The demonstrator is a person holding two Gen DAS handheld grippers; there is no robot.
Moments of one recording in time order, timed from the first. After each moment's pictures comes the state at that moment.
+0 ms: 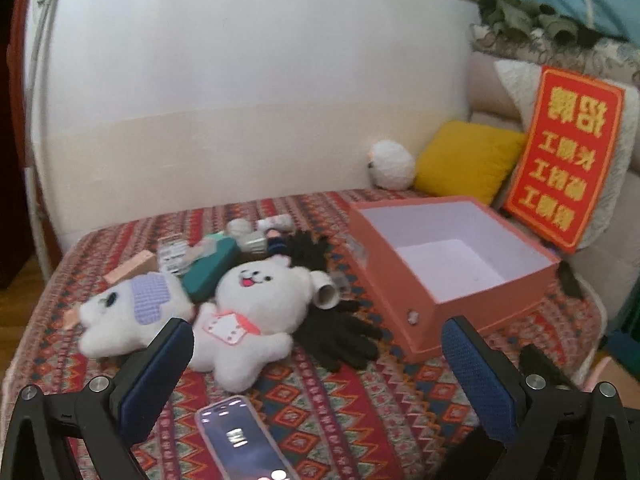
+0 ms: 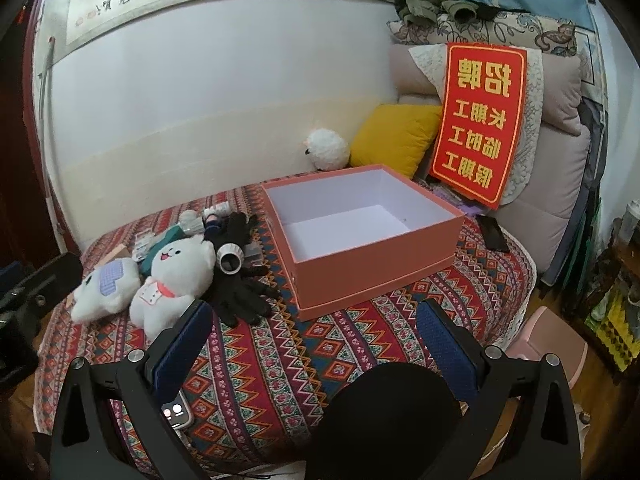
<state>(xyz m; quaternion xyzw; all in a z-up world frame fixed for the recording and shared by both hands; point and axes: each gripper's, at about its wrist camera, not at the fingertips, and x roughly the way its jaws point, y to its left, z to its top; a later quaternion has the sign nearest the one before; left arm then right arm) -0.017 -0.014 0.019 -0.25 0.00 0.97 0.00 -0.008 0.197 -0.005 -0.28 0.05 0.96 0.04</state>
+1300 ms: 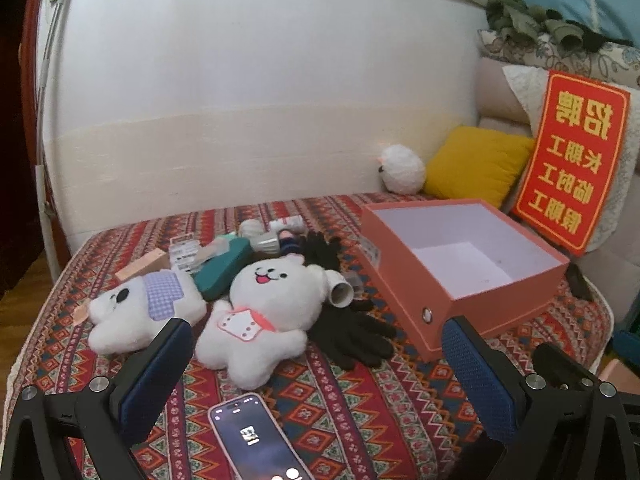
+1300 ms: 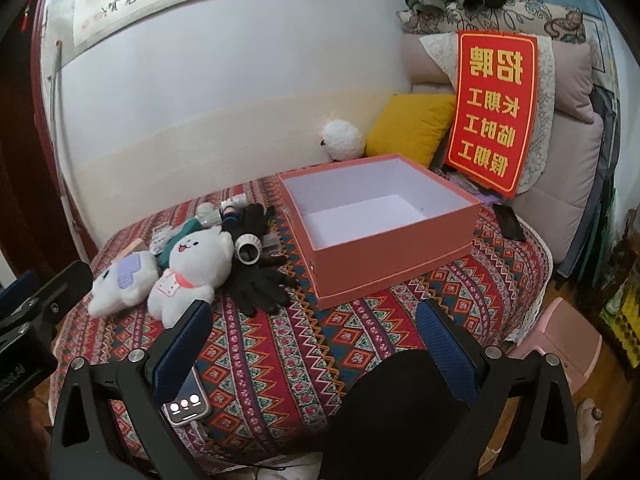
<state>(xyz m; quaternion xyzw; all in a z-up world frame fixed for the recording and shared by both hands) -0.012 -0.034 0.006 -0.24 -0.02 0.97 0.01 -0.006 0.192 -0.011 -0.29 0.07 0.95 0.01</state>
